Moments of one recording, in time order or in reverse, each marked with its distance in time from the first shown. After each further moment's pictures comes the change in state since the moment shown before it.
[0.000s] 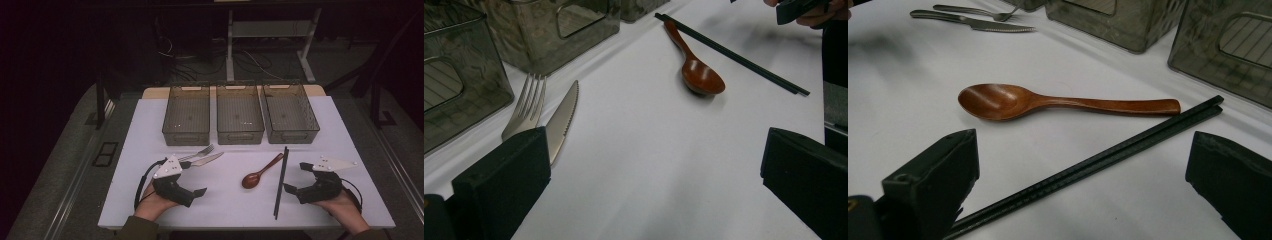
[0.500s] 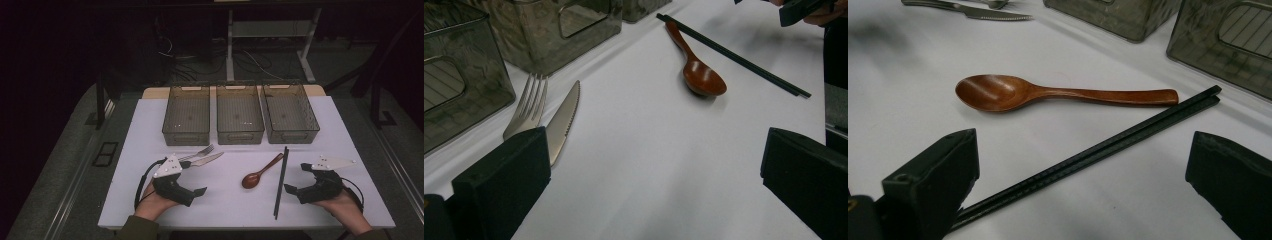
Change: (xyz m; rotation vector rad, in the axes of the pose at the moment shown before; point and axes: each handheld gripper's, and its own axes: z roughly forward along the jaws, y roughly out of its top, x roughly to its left) left arm 0.000 0.001 0.000 -0.002 0.004 -0.012; right arm 0.002 0.005 -0.002 0.053 -0.016 0.005
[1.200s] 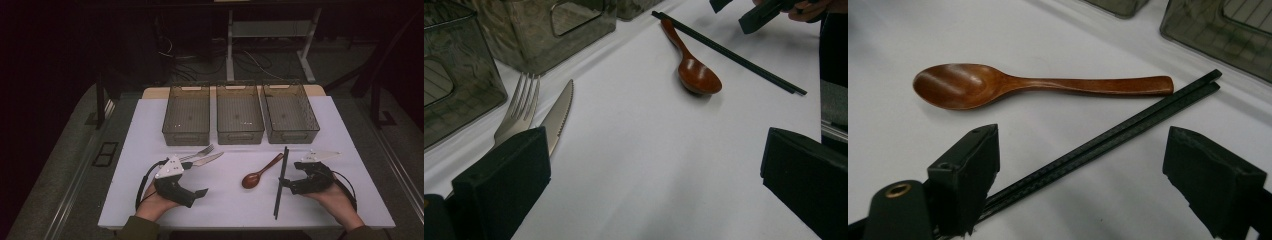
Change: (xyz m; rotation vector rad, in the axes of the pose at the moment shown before) left arm -0.002 0.000 0.002 0.006 -0.011 0.007; right arm -0.005 0.013 0.022 0.115 -0.059 0.033
